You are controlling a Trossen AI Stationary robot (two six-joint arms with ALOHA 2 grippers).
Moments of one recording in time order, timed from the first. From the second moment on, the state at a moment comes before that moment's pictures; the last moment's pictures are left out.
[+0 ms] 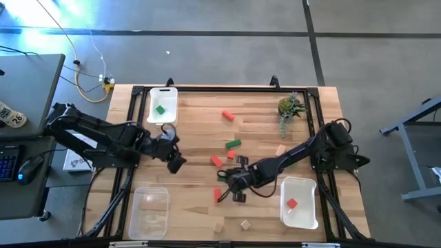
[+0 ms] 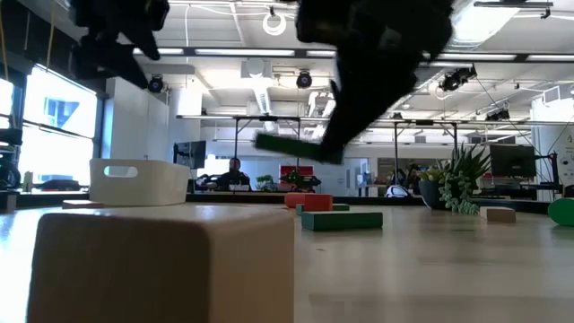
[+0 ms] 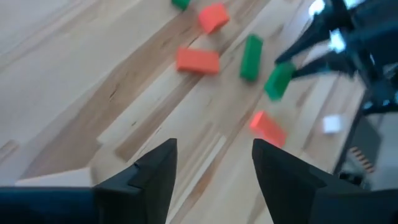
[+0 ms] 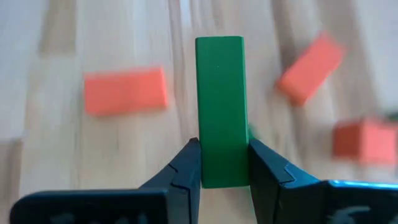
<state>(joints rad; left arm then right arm) -0.15 1.05 0.82 -0.66 -0.19 -1.02 0.37 1.89 1.29 -0.45 0.27 0.35</state>
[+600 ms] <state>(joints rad) 0.09 1.05 0.82 -0.44 0.05 -0.94 0.27 1.89 1.49 -0.47 0.52 -0.02</state>
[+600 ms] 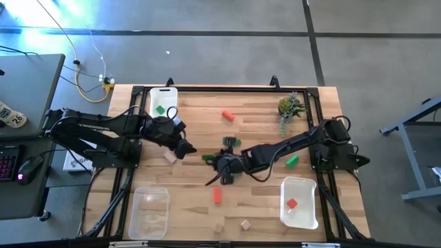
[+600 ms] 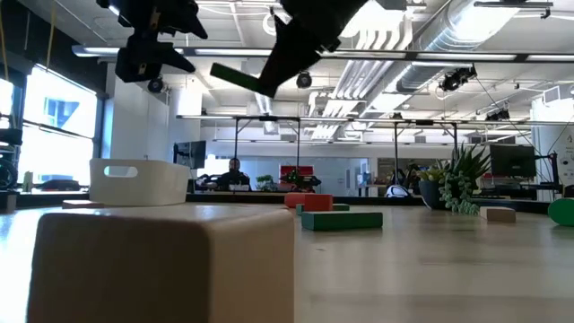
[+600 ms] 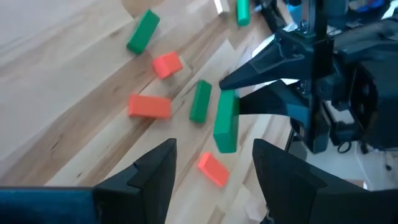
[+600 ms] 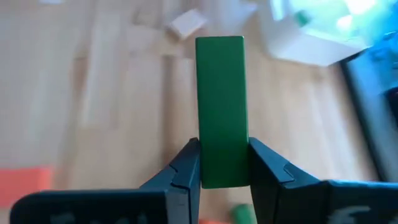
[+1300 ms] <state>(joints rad) 0.12 1.13 0.82 -0.26 -0.06 -0.94 0.20 1.89 1.52 -0.32 0.70 -0.24</state>
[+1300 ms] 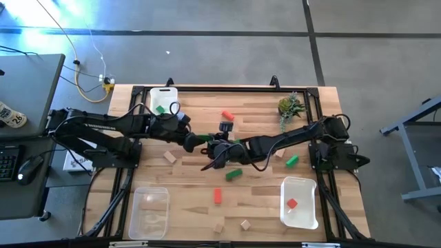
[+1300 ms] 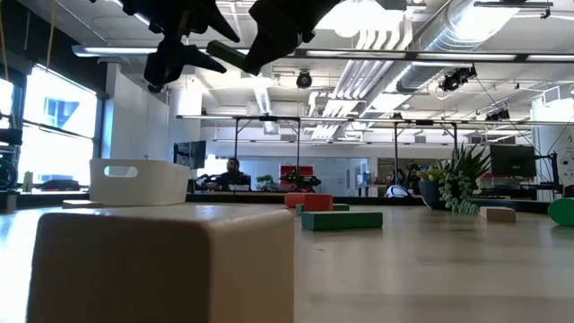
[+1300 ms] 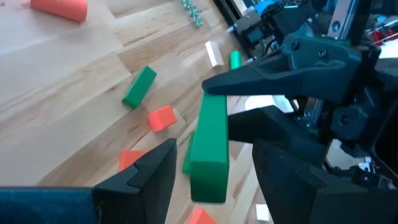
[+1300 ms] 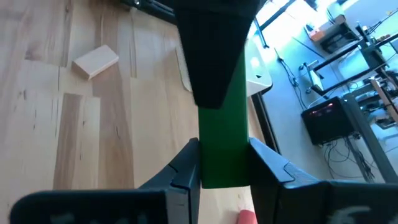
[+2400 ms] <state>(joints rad) 0.15 1.15 0.82 -0.27 -0.06 -0.66 0.20 1.89 1.52 -0.31 0.70 -0.23</state>
